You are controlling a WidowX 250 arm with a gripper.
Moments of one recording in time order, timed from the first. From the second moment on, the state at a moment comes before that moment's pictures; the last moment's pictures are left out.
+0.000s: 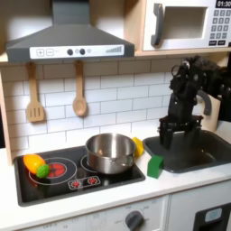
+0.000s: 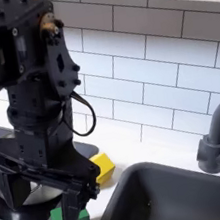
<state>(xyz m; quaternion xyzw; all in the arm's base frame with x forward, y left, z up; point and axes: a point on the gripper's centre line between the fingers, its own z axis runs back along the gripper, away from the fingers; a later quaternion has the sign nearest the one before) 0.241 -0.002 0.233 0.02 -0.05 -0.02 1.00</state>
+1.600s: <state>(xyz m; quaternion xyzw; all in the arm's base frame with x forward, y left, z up) 0.302 -0.011 0.276 -0.08 -0.28 -0.07 0.95</state>
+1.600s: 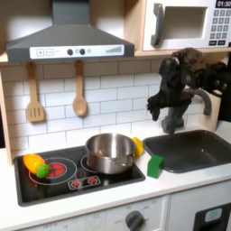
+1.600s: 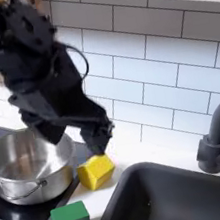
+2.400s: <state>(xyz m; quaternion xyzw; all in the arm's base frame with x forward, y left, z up) 0.332 -0.022 0.345 -0.12 -0.41 -0.09 0.90</state>
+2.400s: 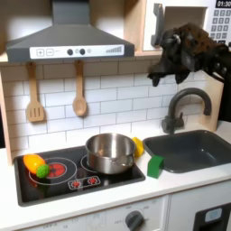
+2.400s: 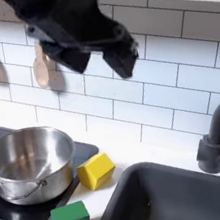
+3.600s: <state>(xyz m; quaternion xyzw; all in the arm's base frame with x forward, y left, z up) 0.343 -0.016 0.401 -0.14 -0.60 -0.07 0.79</state>
